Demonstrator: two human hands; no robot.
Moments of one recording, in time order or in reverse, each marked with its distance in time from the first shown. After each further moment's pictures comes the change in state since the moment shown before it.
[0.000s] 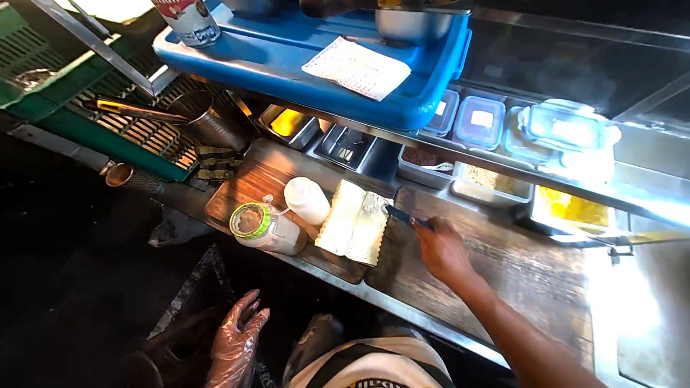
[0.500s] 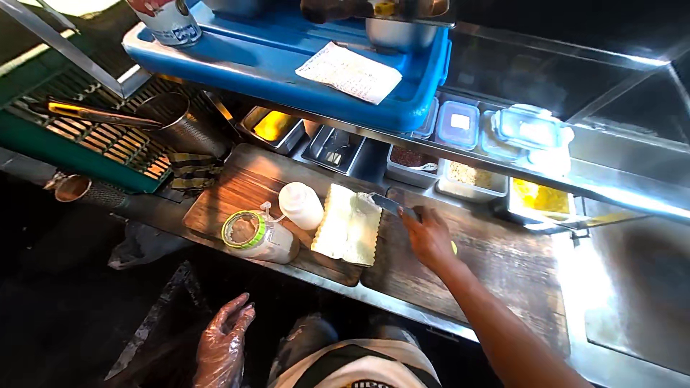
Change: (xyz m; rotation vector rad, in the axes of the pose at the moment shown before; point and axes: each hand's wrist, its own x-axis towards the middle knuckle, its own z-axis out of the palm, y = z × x) left_hand 0.033 0.000 -0.011 -0.070 -0.050 0.062; right_hand 0.011 -0.003 0.013 -0.055 0.193 -0.089
